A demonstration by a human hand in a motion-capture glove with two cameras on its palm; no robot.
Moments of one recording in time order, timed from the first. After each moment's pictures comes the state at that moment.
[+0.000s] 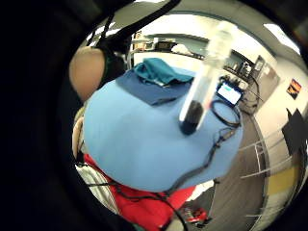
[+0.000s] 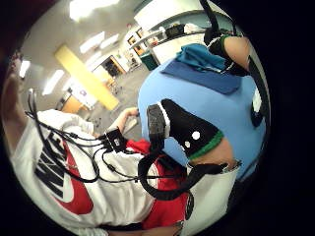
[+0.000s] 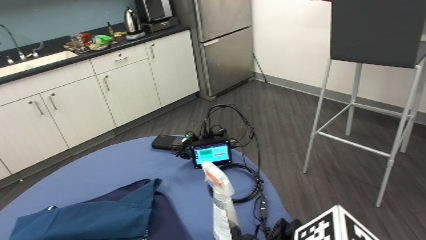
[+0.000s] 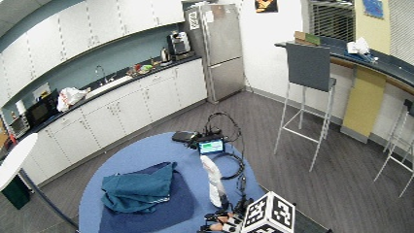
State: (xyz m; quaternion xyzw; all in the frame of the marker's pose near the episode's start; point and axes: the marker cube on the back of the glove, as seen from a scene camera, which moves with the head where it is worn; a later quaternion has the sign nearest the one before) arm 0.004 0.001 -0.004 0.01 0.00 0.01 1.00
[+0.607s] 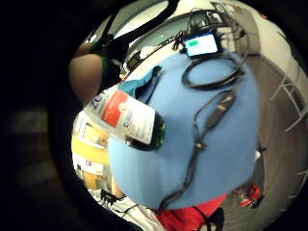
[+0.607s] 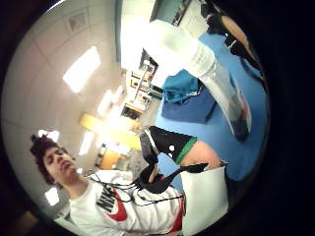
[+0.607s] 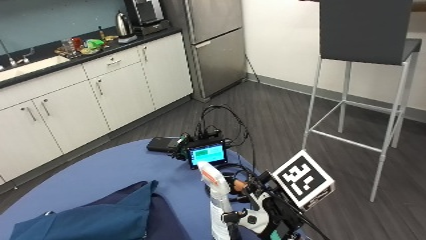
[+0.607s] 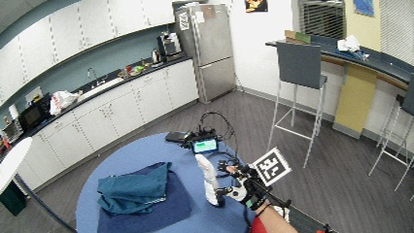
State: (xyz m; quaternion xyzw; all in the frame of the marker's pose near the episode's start) arm 0.105 -0.053 0.054 -0.06 -0.20 0.23 0.95
